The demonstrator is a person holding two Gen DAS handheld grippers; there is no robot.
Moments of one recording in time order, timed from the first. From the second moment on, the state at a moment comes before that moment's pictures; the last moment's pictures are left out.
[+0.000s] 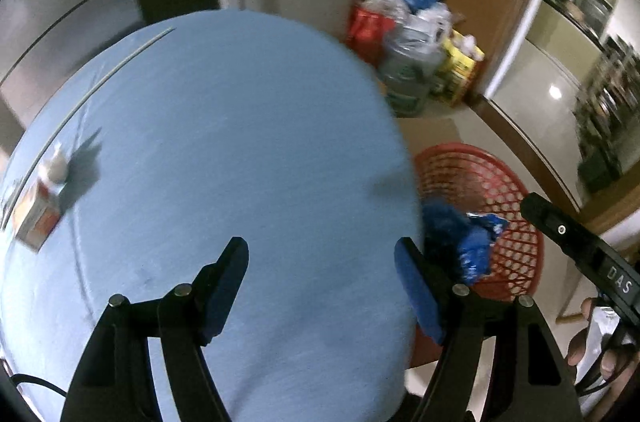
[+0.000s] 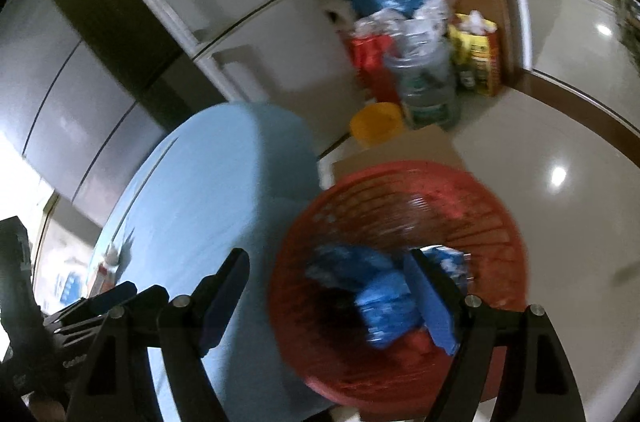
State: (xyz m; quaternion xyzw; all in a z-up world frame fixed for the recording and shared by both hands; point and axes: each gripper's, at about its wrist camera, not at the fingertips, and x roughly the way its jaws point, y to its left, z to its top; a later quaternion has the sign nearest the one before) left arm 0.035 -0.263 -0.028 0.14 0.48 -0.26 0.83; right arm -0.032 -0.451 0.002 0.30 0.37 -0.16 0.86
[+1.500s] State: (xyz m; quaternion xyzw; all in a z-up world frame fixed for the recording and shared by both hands) left arm 0.236 -0.018 -0.049 0.04 0.43 0.03 0.90; right arm 0.045 -0.339 -0.014 0.22 0.46 -0.06 0.86
